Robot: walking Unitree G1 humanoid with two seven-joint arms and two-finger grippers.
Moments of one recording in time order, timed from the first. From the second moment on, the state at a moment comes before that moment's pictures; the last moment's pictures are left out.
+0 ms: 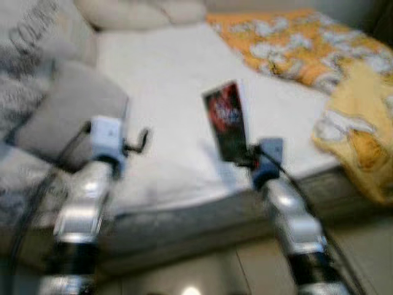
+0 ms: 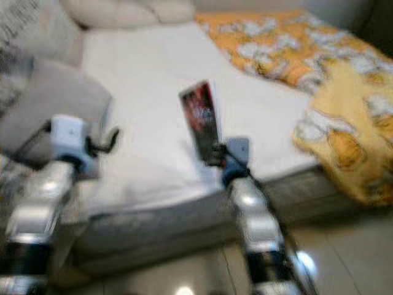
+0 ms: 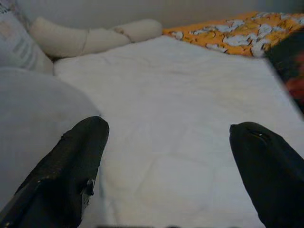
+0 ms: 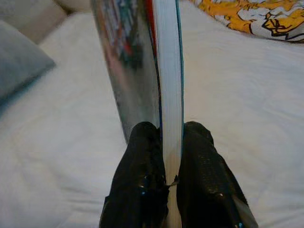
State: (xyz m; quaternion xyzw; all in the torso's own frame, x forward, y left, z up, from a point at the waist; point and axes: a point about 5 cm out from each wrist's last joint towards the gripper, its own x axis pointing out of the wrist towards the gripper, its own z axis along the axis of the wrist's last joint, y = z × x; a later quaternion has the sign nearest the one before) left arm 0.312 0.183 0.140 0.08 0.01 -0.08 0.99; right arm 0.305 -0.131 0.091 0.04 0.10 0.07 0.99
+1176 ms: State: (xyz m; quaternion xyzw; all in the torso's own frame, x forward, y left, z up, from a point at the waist) left arm 0.307 0.207 0.141 0.11 0.02 -0.07 0.99; right arm 0.303 -0.114 0.103 0.07 0.08 0.14 0.98
